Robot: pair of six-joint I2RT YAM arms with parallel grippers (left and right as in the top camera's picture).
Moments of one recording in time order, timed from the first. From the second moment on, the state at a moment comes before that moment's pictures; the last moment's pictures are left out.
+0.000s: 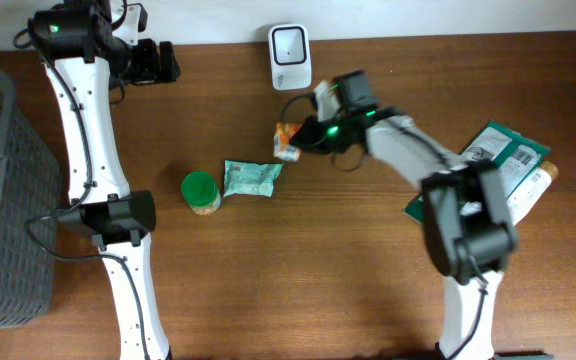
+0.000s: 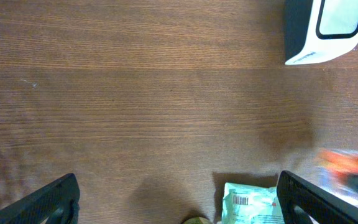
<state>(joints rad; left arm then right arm) 0.07 2.58 3.11 -1.67 0.22 0.02 0.27 2.14 1.55 -0.40 -0.73 0.31</state>
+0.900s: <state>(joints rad) 0.07 2.58 3.11 -1.67 0.22 0.02 0.05 1.69 1.55 -0.45 -1.48 0.34</state>
